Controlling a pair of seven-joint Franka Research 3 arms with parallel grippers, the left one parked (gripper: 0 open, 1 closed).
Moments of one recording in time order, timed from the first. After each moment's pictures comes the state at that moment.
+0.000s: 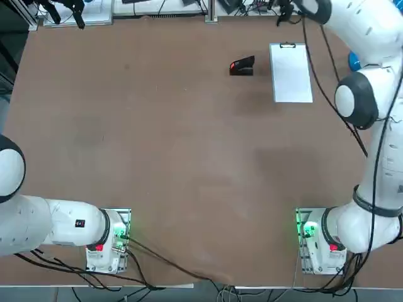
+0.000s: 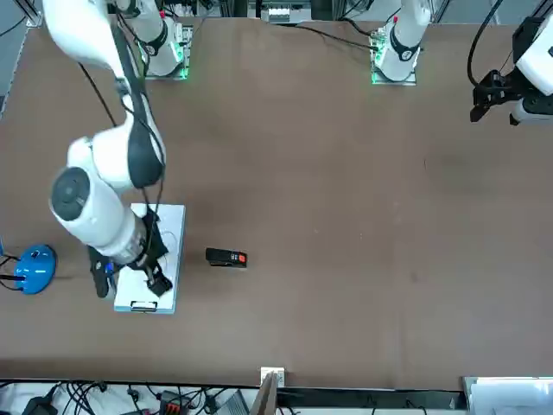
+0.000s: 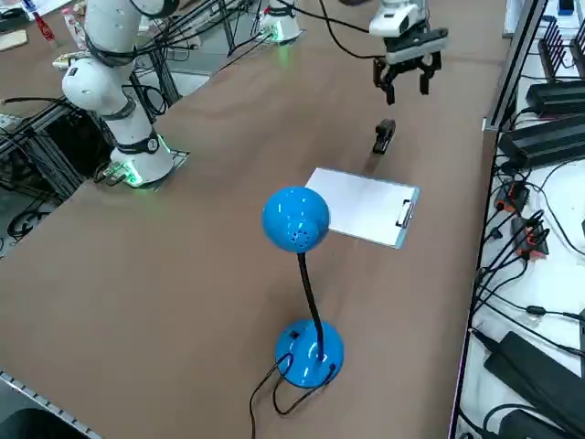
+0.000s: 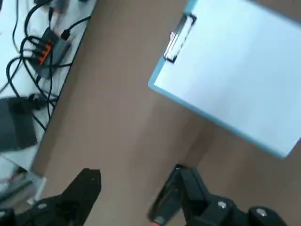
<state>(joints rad) 0.33 0.71 -0.06 -1.14 0.06 2.04 1.45</state>
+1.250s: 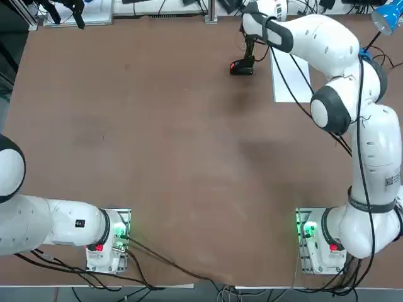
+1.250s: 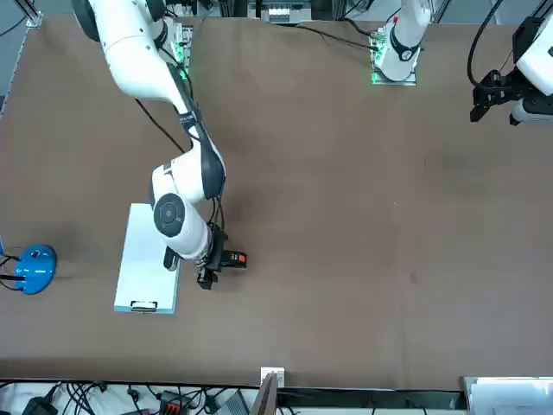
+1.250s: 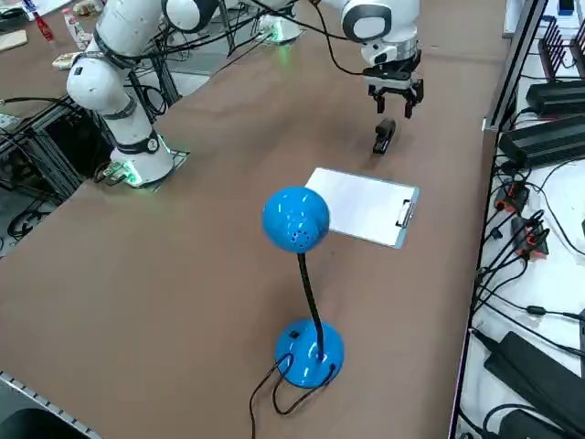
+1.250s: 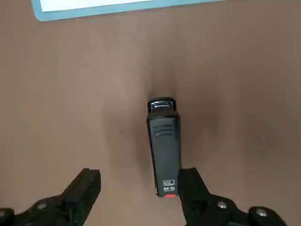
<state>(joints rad) 0.46 0.87 -0.05 -1.13 0.08 2.08 2.08</state>
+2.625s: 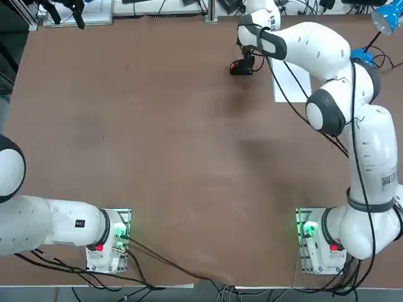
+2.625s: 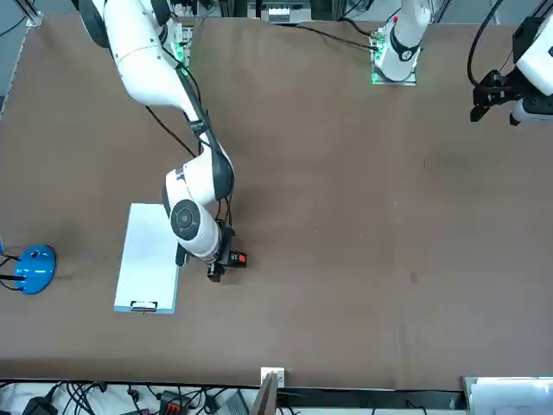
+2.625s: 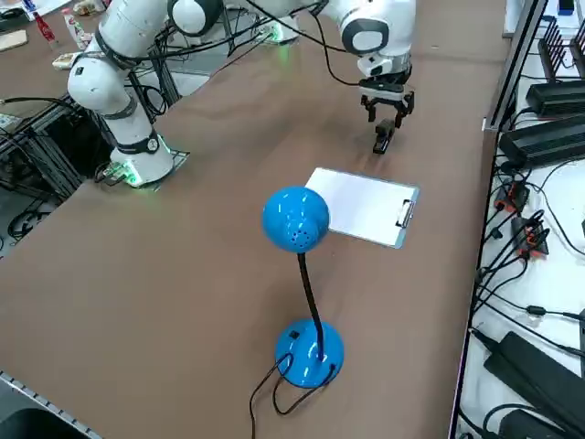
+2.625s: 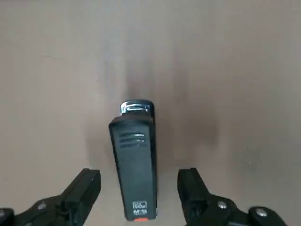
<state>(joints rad) 0.48 0.91 -0.05 -1.16 0.08 2.07 2.05</state>
